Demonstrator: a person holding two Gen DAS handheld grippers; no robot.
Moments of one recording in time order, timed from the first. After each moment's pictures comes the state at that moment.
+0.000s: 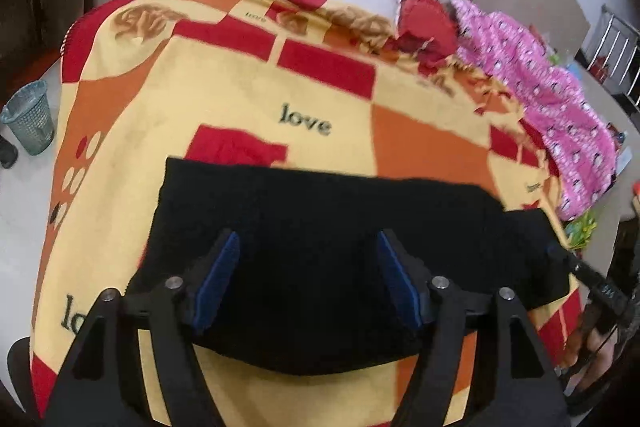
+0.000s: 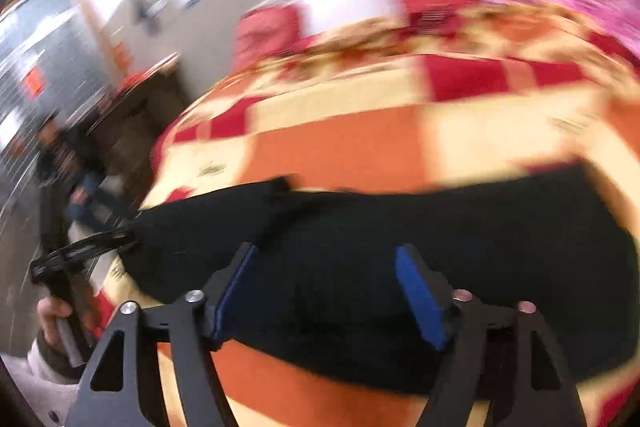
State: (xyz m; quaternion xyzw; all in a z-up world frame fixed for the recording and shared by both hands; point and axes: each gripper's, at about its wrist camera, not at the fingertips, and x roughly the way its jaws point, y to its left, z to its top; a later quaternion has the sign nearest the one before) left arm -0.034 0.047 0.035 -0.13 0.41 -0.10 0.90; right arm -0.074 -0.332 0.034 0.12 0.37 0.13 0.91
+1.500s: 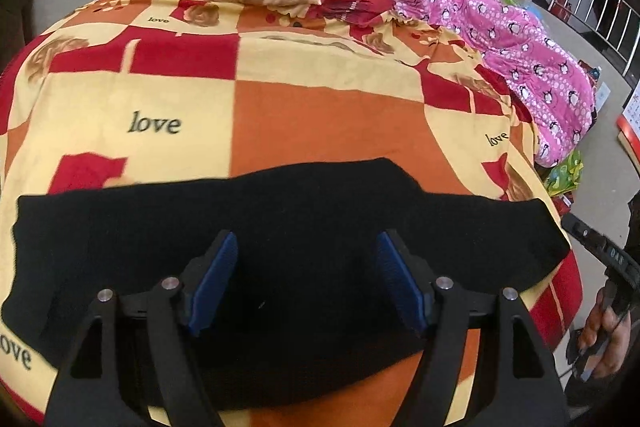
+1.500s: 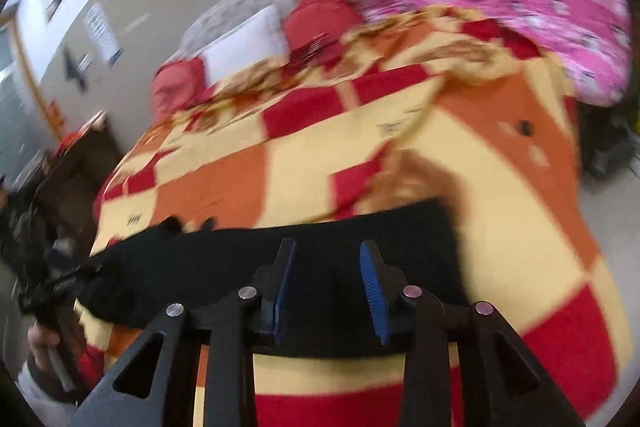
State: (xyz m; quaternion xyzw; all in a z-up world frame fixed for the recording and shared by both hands) left arm -0.008 -0.074 0.034 -0.06 0.43 -0.17 0.88; right arm -0.113 -0.426 0.050 0.15 0.35 0.02 0.93
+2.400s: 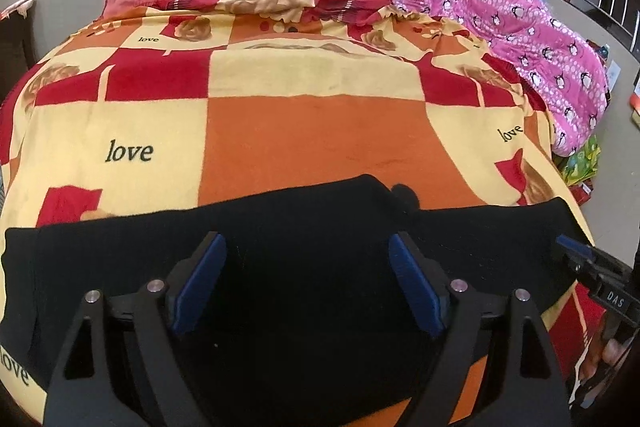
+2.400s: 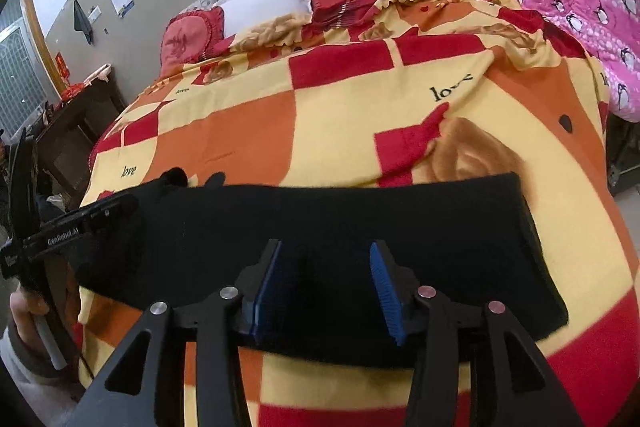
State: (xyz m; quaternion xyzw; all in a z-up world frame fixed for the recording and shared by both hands) left arm 0.001 -0.106 0.031 -0.02 0.41 -0.15 0.90; right arm -0.095 -0.390 0.026 0.11 0.40 0.03 0.91
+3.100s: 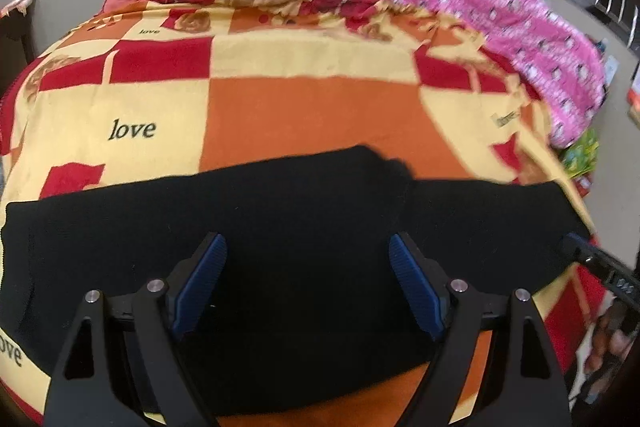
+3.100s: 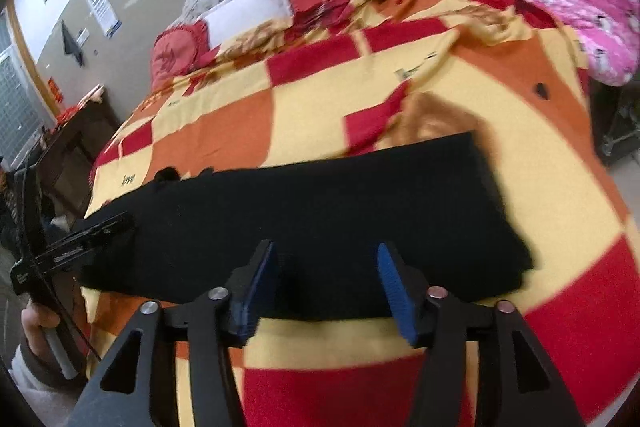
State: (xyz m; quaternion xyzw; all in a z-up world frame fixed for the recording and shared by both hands) left arm -0.021 -0.103 0.027 -0.02 0.41 -0.17 0.90; right arm -0.129 -0.417 0.021 0.15 0.38 0.00 0.91
